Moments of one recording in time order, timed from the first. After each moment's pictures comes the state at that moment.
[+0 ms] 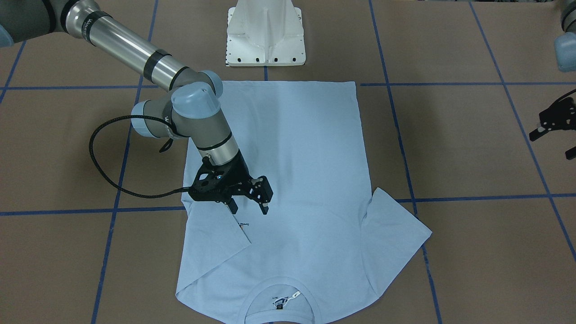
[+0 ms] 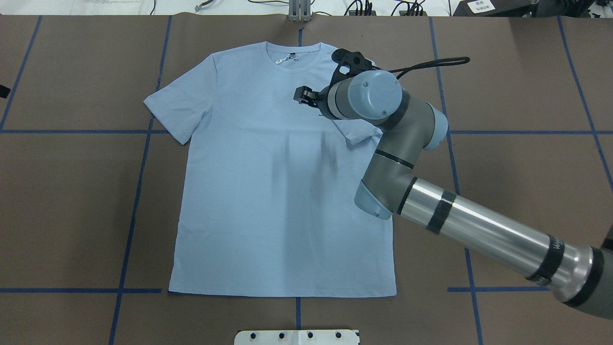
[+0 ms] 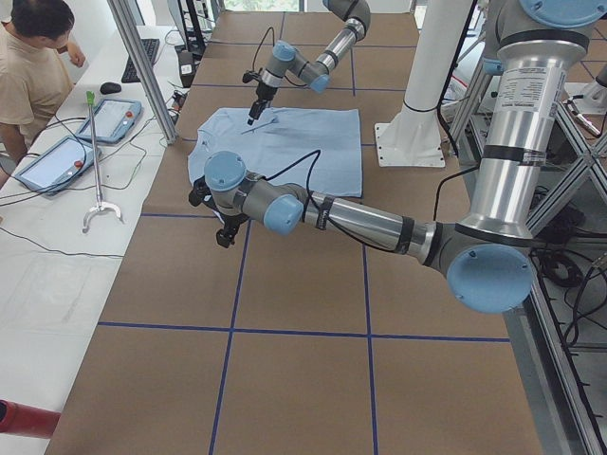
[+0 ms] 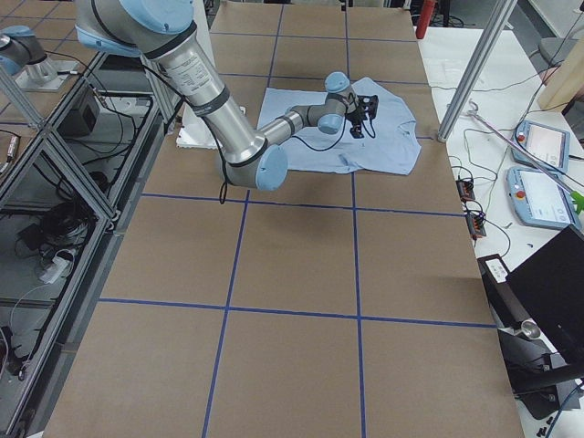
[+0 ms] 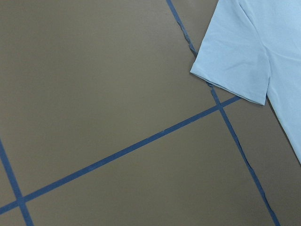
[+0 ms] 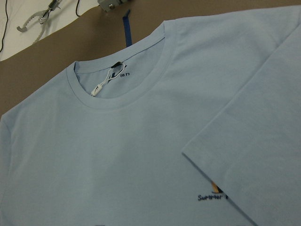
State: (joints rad) left arm -1.33 -1.76 -1.61 -1.91 -2.49 -0.18; right arm 0.62 -0.85 1.33 -0.88 1.66 1.50
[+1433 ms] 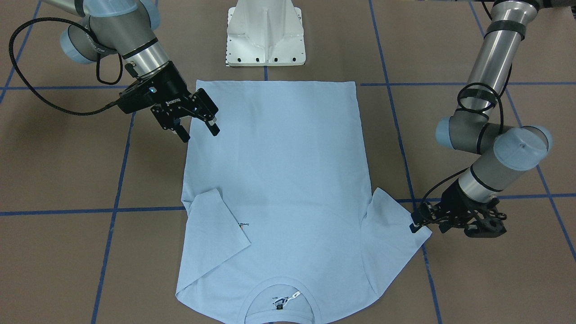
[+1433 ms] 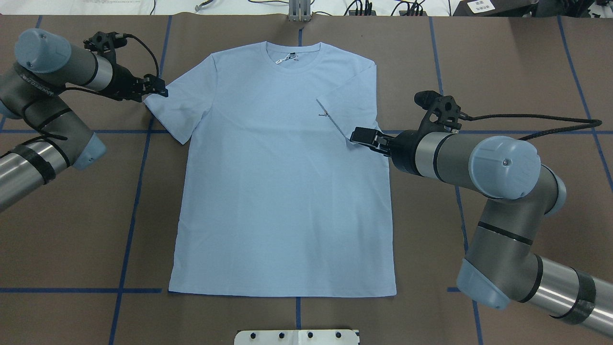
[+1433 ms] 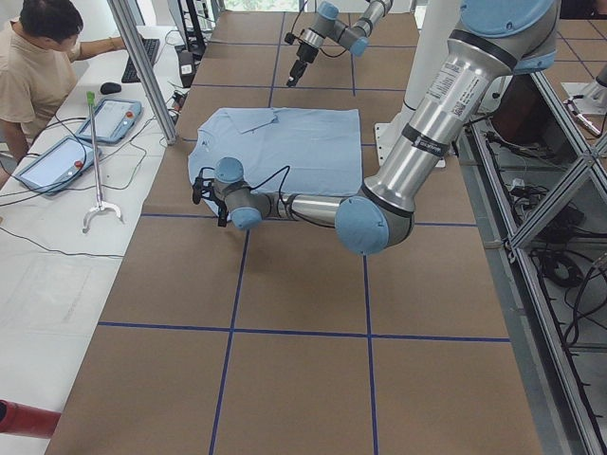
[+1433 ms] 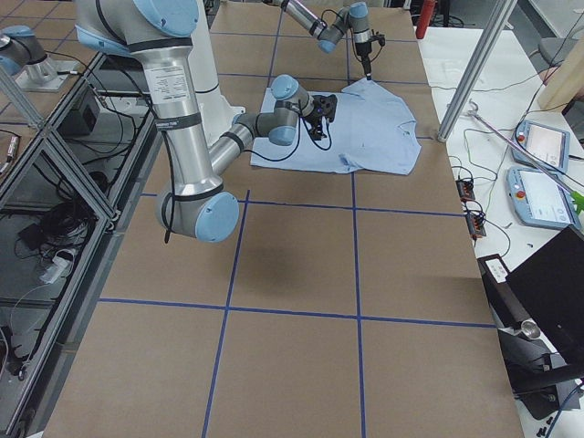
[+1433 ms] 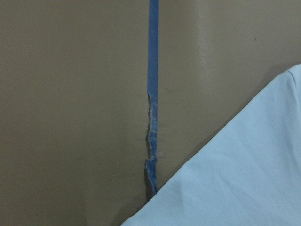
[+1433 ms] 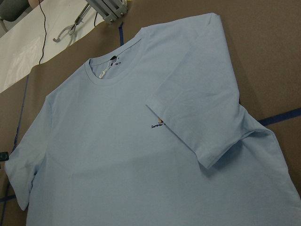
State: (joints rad) left arm -0.95 -2.12 -1.02 -2.58 -2.08 -1.11; right arm 0.54 -1.28 1.89 -0.90 1.57 1.55
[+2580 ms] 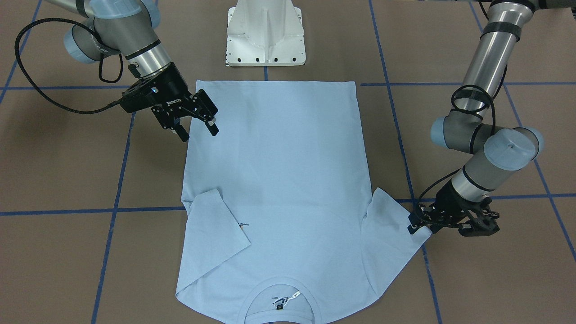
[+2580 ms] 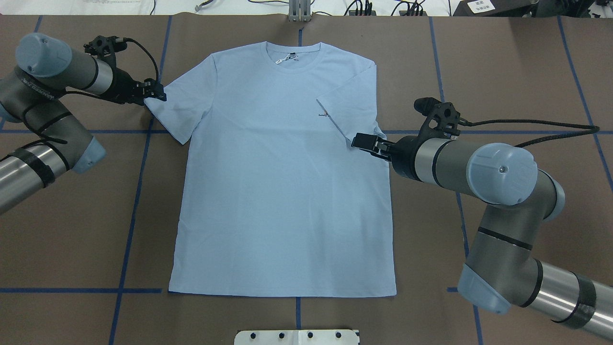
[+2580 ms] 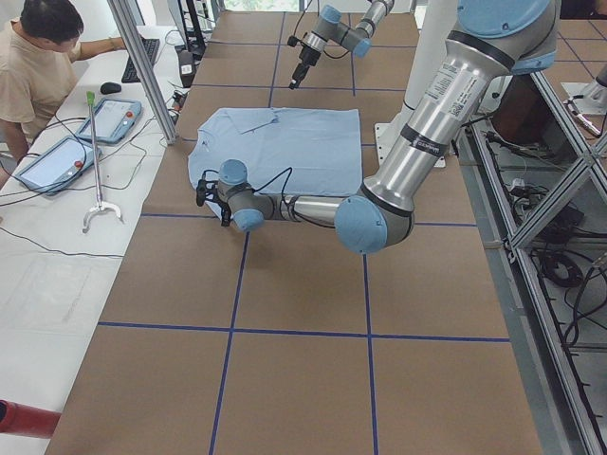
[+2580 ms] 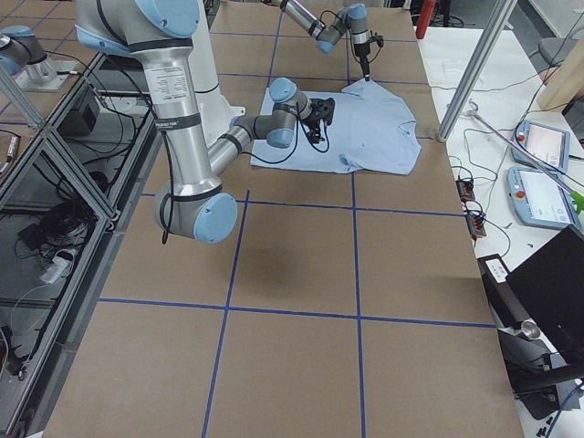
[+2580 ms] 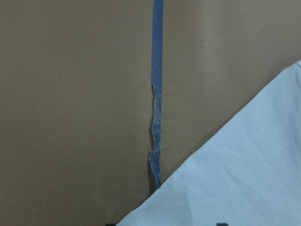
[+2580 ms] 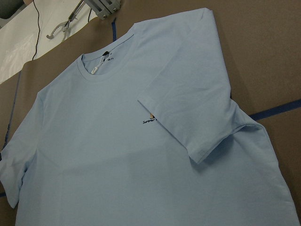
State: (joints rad) left arm -0.95 -2.11 -1.02 -2.57 -2.08 -1.11; right arm 0.53 -1.29 1.89 -0.90 1.56 1.55
